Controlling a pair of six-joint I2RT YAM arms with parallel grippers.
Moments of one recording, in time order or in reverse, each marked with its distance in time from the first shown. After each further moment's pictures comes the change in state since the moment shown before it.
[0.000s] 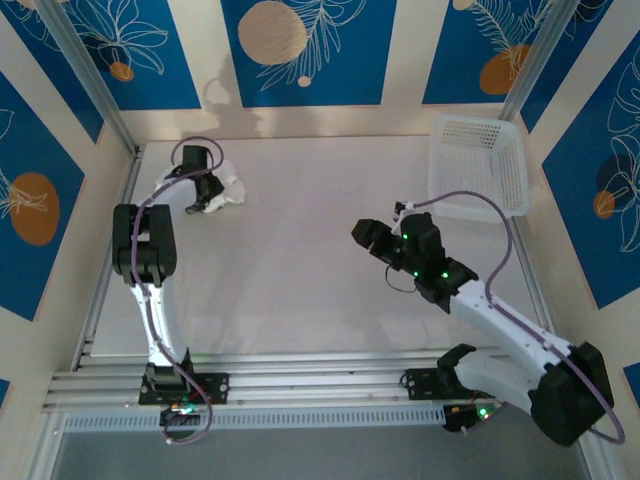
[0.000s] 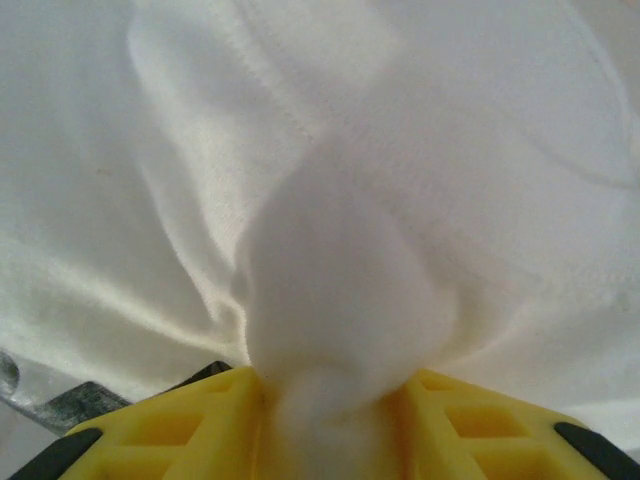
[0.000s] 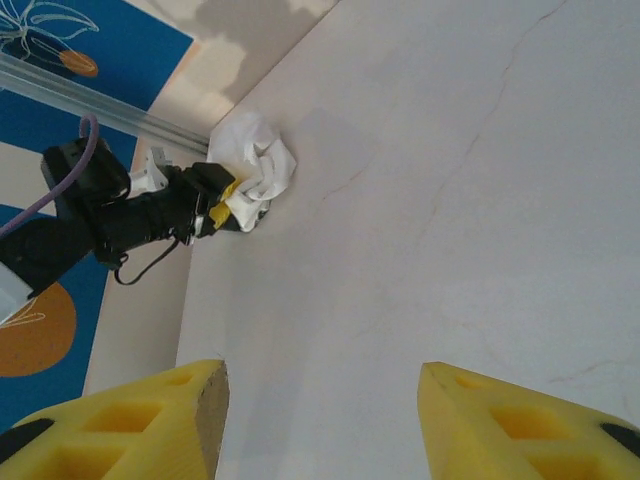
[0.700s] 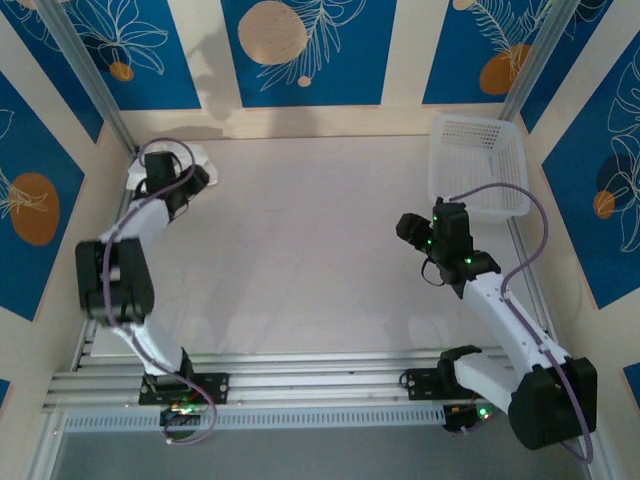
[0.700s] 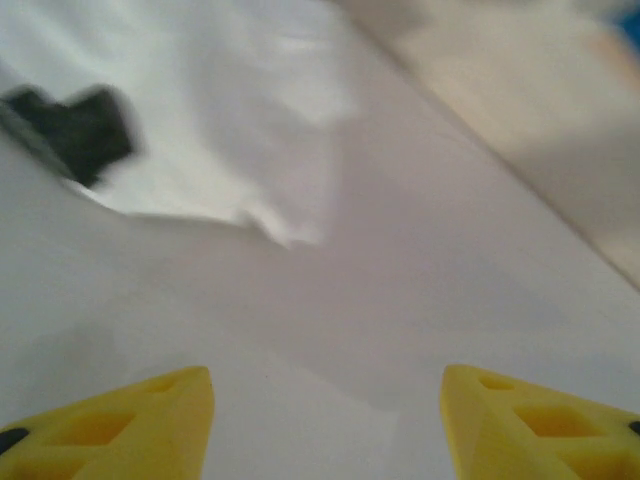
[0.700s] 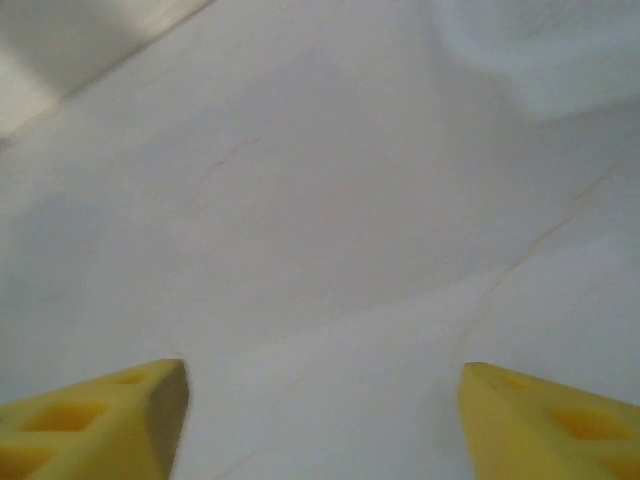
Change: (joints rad) left arm 0.017 -0.503 -0.443 0.269 0.225 -0.010; right arm -0.324 0.058 0.064 -0.246 0.187 -0.389
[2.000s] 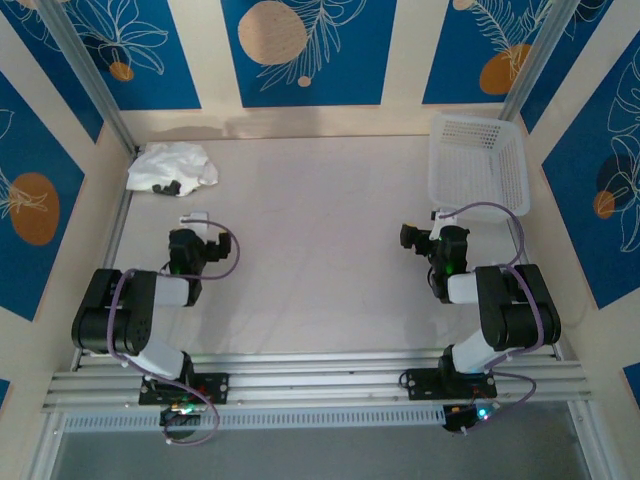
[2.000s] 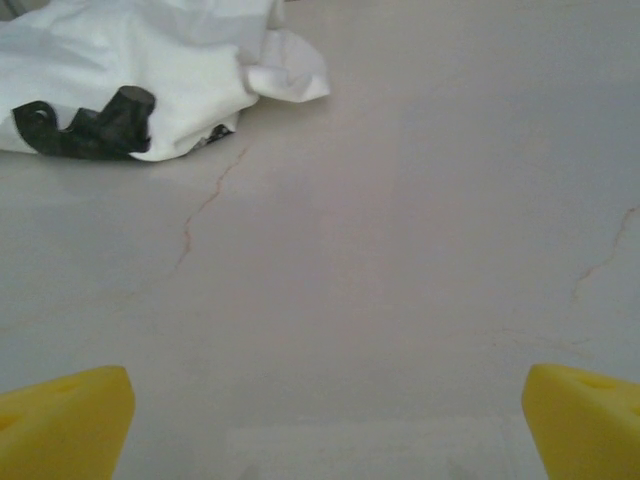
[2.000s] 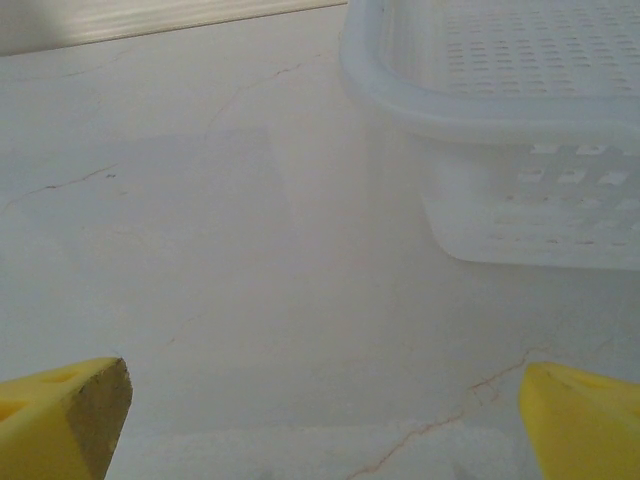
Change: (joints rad) left arm -0.087 -0.097 -0.748 0.829 -0.203 0.662; right arm -0.188 0.487 -0.356 1.100 -0.075 -0.443
